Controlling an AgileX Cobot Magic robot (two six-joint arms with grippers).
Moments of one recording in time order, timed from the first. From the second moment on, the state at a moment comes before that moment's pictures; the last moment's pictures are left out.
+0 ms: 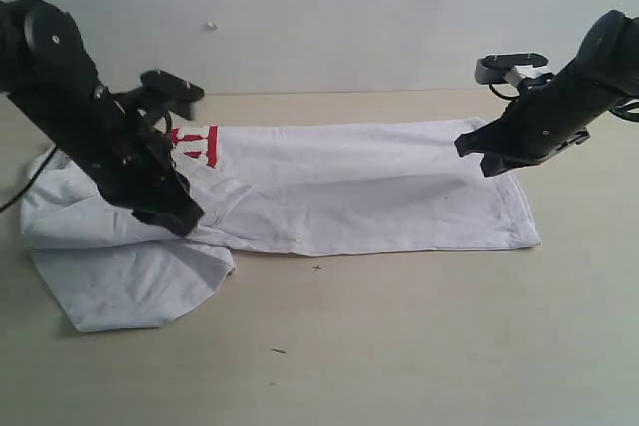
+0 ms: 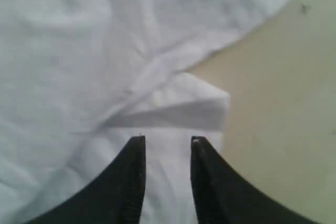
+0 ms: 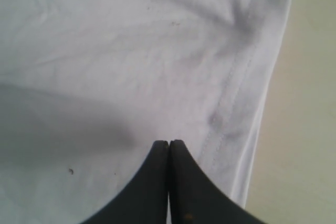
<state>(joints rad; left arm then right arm) -0.39 1.86 -1.21 -0.30 0.76 0.58 -0.10 2.15 -1.42 0.41 0.57 -0.51</state>
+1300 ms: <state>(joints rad) -0.61 1.79 -1.10 0.85 0.72 0.18 -0.10 2.15 -1.42 0.43 0.59 -0.51</state>
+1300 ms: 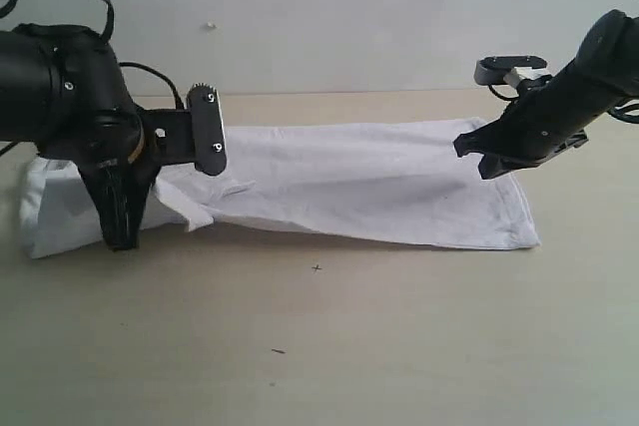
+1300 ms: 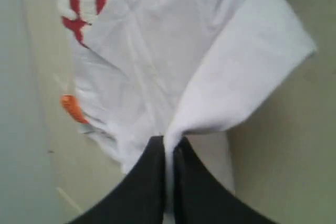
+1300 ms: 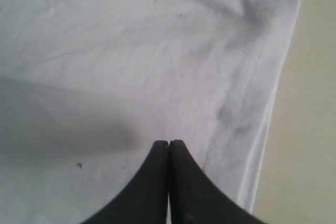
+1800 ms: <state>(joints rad) -0.58 1.92 -1.10 1.30 0.35 0.09 -0.10 2.15 -1.42 0.43 0.58 -0.51</state>
